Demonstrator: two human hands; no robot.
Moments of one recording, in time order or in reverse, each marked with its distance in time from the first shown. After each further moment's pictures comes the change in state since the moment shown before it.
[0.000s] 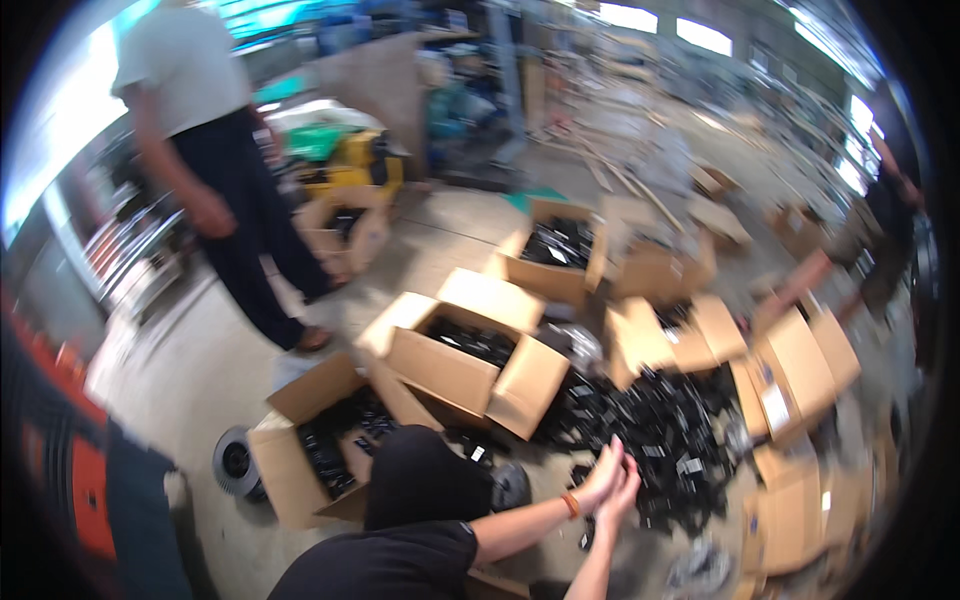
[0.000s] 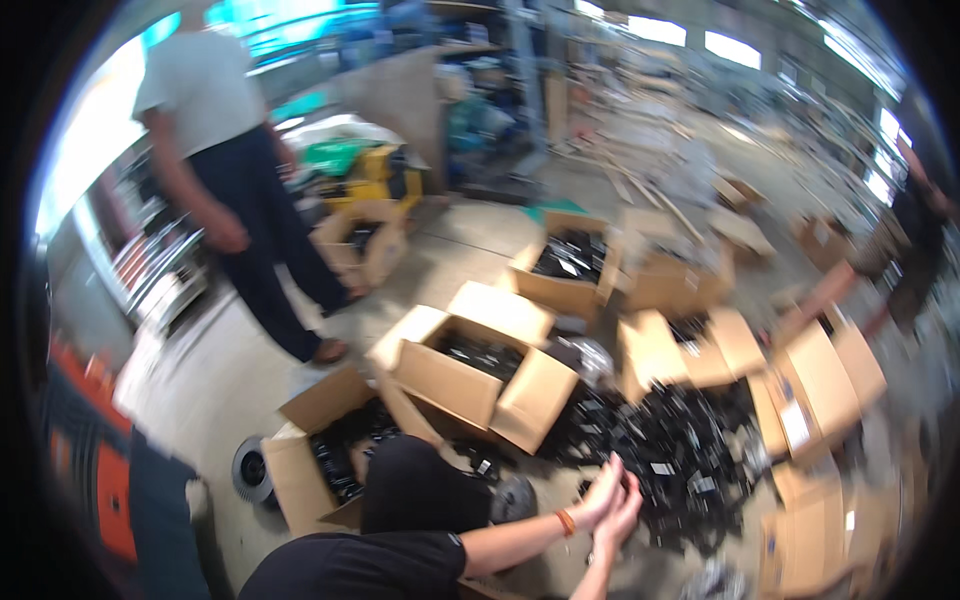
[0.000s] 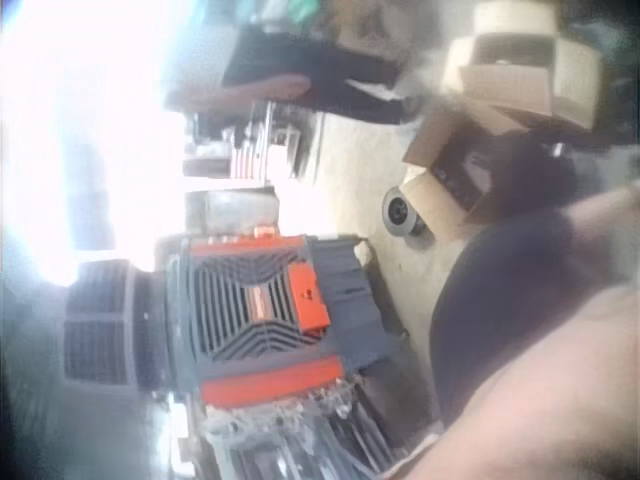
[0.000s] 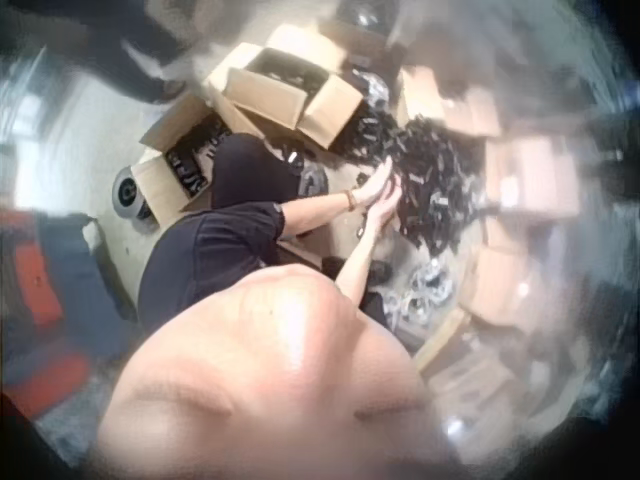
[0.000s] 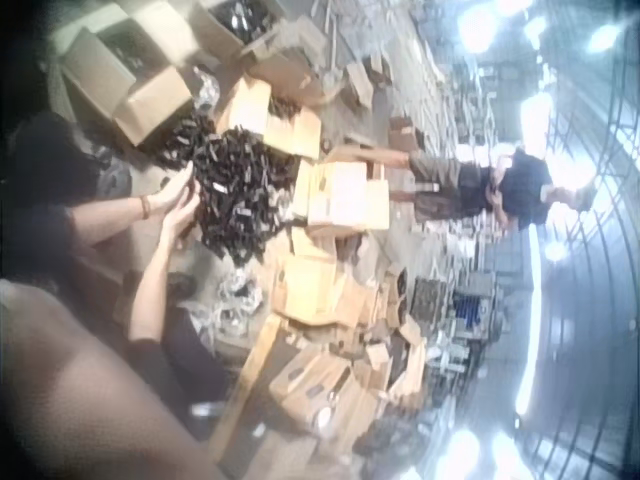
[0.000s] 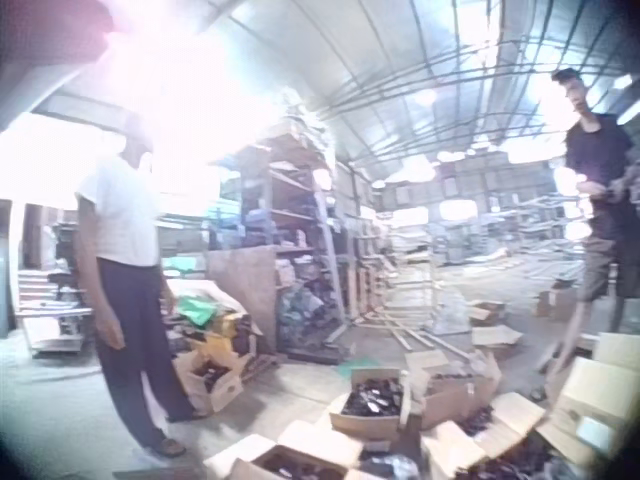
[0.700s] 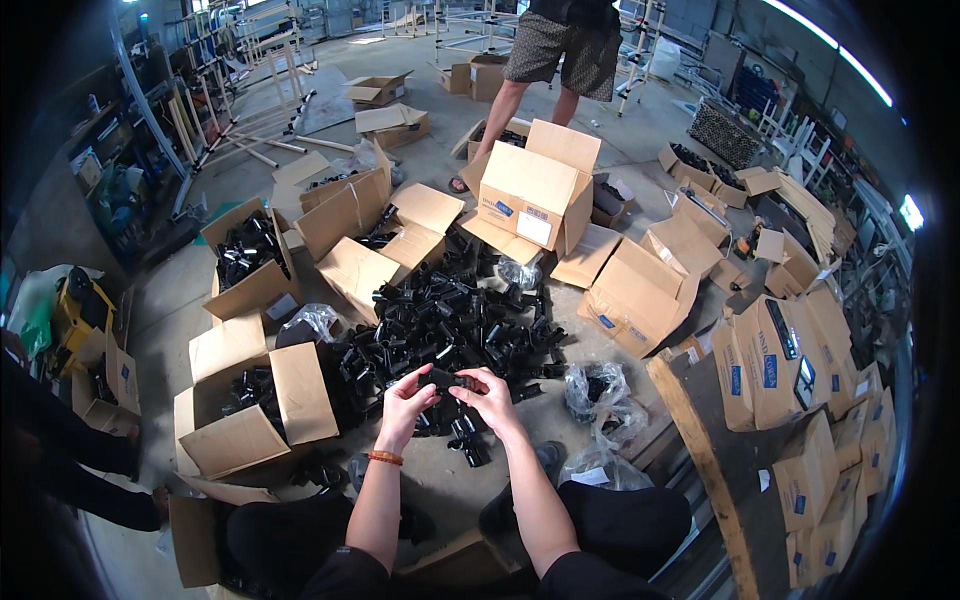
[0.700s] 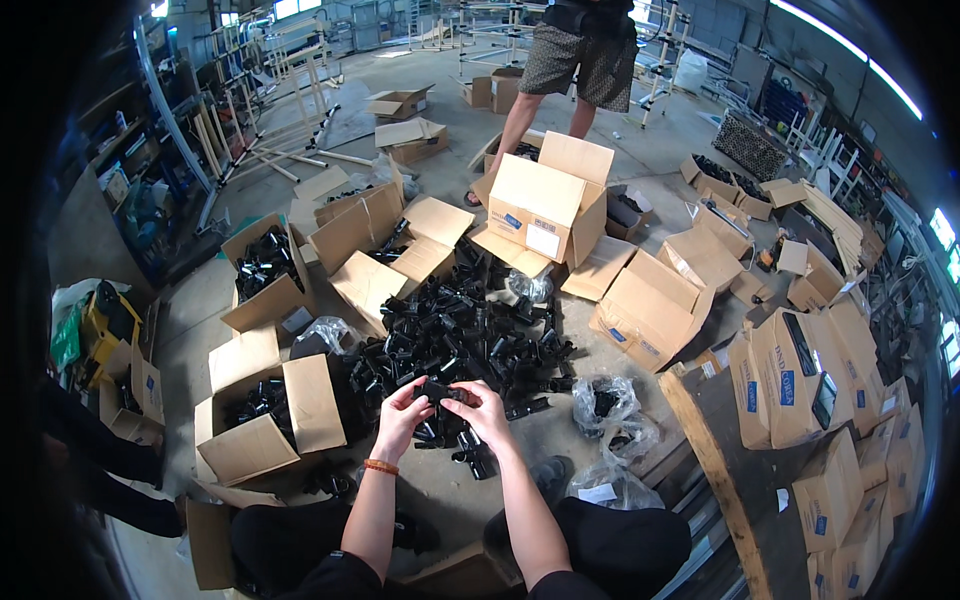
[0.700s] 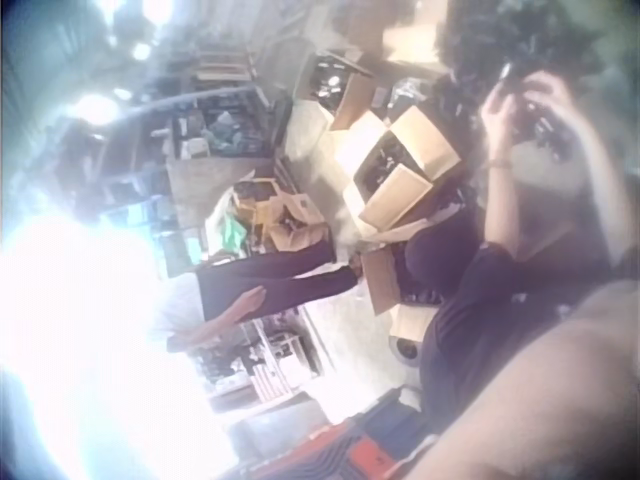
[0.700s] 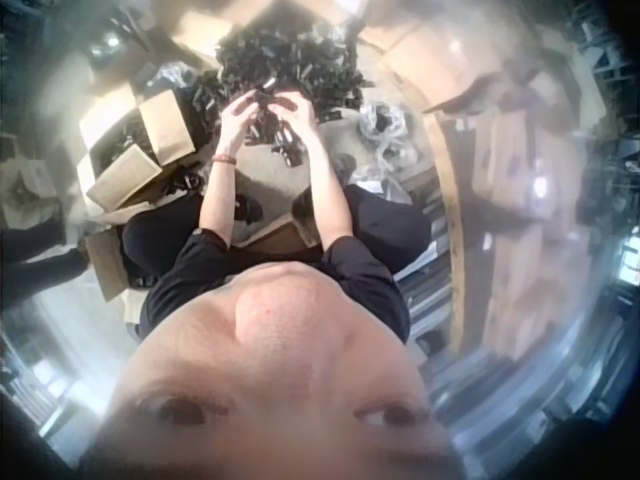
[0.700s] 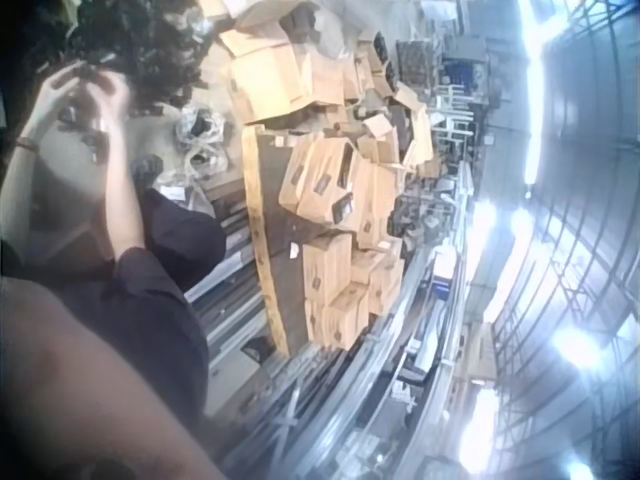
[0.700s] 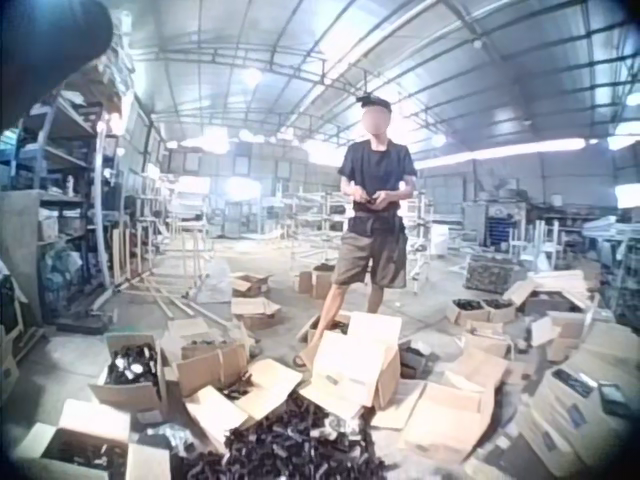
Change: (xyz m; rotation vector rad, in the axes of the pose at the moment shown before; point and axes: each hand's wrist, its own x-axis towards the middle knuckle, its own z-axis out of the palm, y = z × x) left_hand 0.004 0.041 -0.008 -0.045 -0.637 -0.135; right_hand 0.018 -0.036 -0.100 0.172 -0.004 -0.061
